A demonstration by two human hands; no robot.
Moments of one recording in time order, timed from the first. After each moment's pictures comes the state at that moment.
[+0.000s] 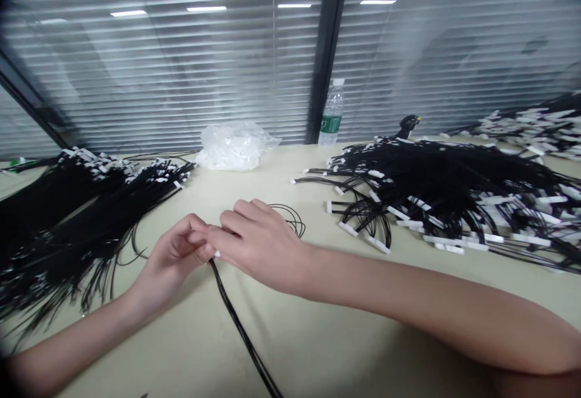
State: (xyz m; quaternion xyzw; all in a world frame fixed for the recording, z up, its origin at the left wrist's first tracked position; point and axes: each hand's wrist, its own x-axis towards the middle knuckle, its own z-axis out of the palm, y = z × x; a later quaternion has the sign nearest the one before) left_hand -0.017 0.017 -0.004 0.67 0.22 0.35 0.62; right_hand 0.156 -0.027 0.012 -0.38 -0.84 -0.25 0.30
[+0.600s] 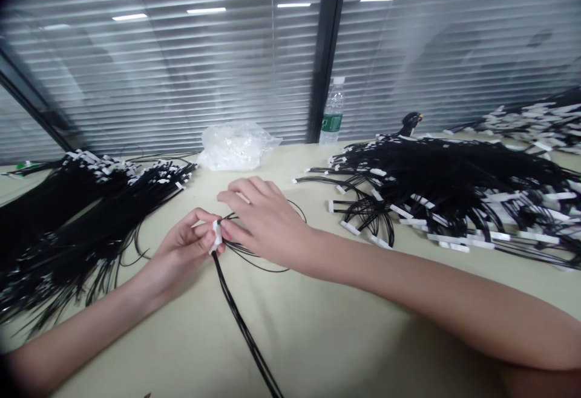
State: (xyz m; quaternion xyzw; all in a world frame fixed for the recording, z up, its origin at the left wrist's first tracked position) left_hand -0.015 0.029 -0.006 0.58 0.22 0.33 0.71; right_hand 0.167 -0.013 0.023 -0.48 -0.82 -0.03 0.32
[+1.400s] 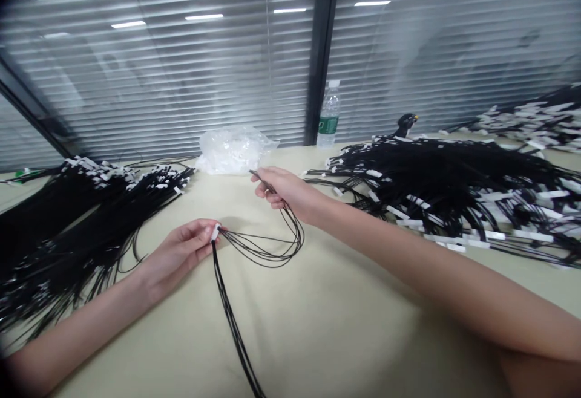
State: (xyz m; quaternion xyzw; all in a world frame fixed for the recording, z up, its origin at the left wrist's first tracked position) left_hand -0.020 0.049 -0.016 0.51 0.36 0.31 0.72; right_hand 0.214 0.024 0.026 -0.50 -0.59 0.44 0.45
